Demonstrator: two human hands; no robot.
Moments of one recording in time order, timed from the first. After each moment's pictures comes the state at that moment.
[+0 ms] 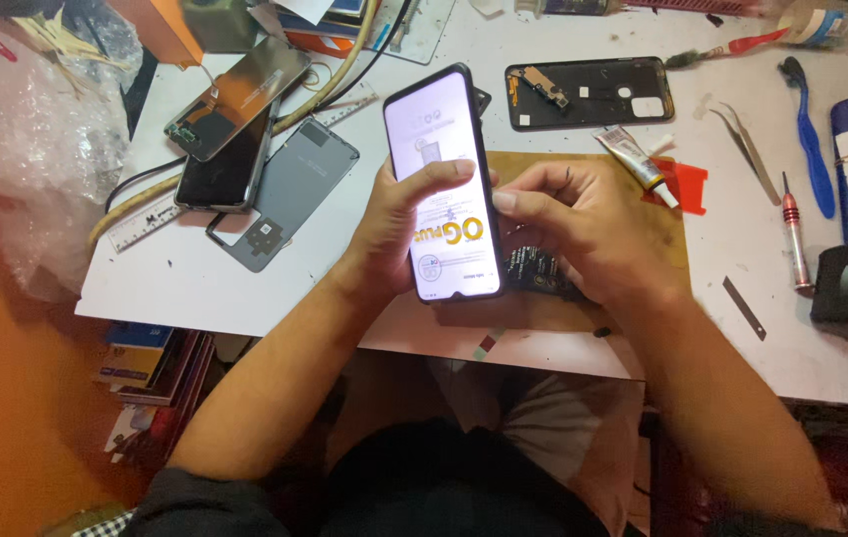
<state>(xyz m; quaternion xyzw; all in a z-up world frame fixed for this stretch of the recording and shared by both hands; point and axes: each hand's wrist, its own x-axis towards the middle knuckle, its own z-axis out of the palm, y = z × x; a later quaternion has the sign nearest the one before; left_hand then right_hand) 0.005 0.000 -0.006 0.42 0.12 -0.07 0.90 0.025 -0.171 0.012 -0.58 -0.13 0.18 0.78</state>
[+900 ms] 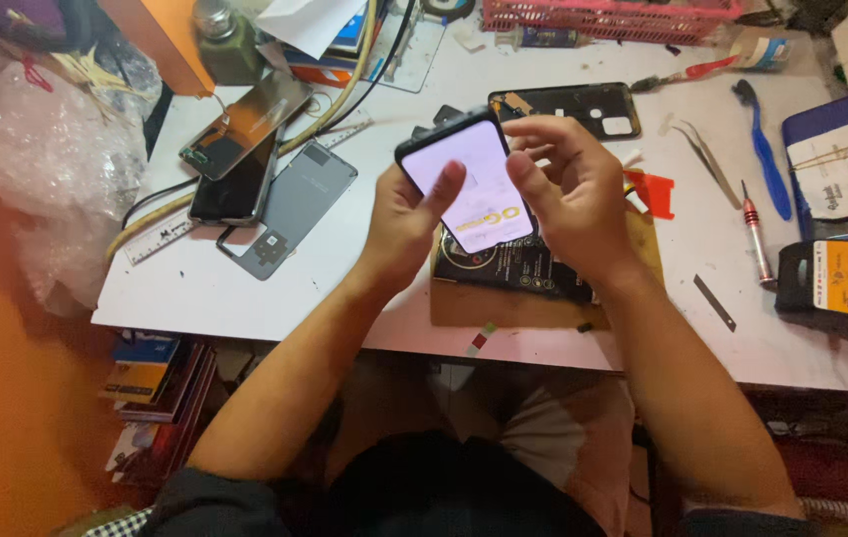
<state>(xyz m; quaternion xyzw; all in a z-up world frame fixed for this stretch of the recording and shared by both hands) 0.003 -0.011 -0.019 0.57 -0.14 0.17 0.79 0.043 -0.181 0.008 -0.71 -0.31 -0.12 0.62</state>
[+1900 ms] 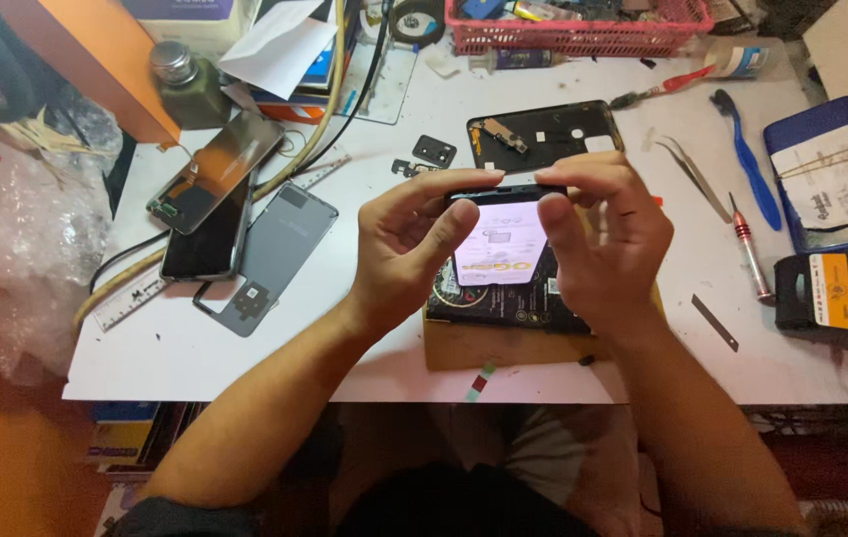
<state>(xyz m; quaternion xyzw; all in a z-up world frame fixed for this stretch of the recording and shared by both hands) 0.012 -0.007 0.013 0.55 -0.23 0.15 0.78 0.032 -0.188 0.022 -0.70 -0.31 -0.29 0.58</state>
